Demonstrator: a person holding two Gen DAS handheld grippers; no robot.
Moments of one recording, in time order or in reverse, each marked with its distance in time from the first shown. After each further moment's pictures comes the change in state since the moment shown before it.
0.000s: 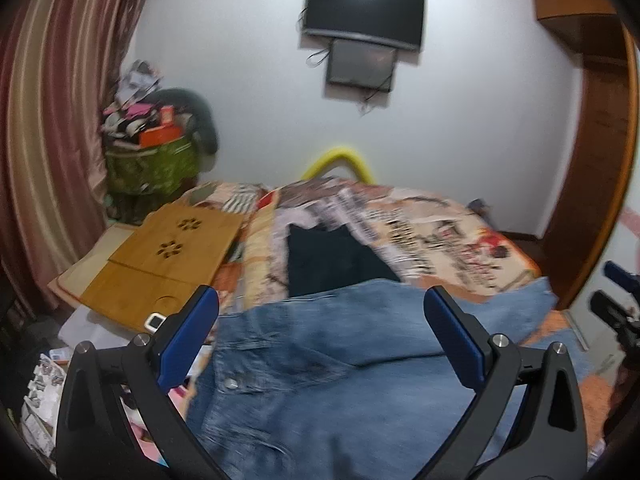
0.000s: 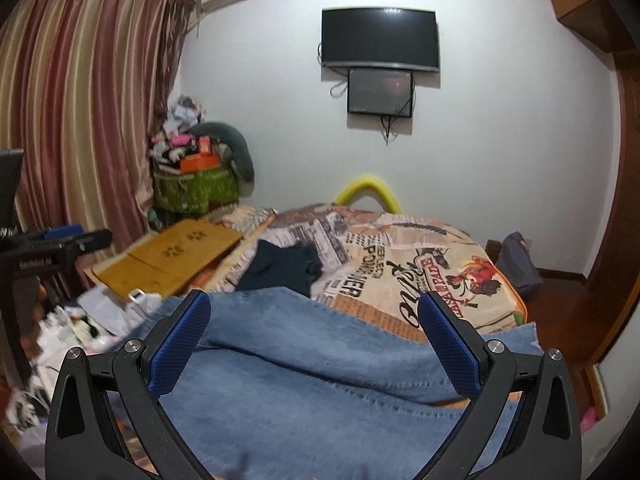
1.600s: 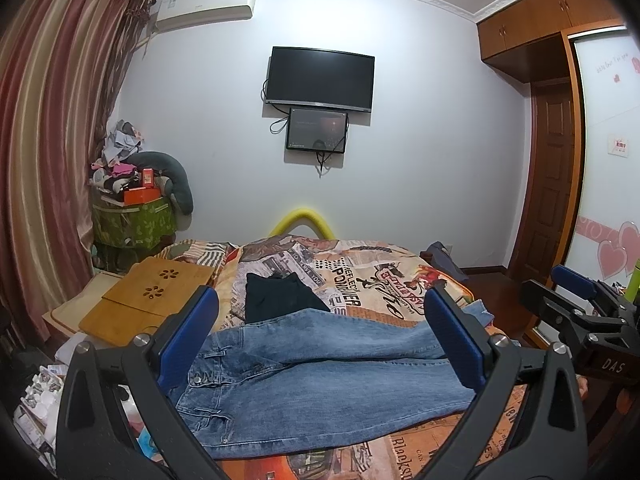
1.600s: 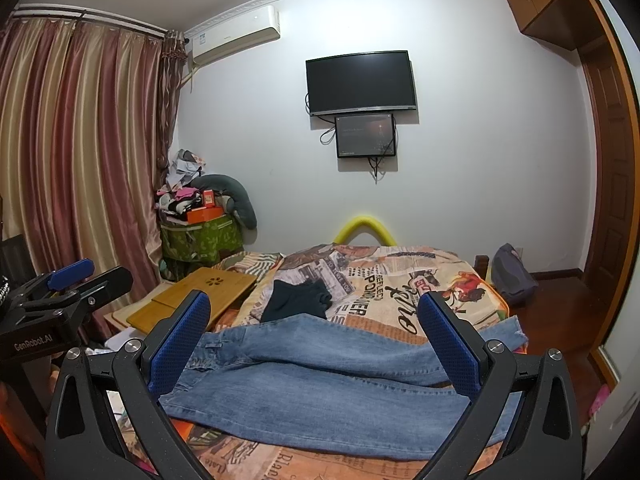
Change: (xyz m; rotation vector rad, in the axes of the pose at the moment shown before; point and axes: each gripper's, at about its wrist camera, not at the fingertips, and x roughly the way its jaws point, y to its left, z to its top) left arm -0.171 -0.083 -0.037 0.053 -0.251 -0.113; right arm -0.141 0.031 0.001 0.122 -0.194 -0.018
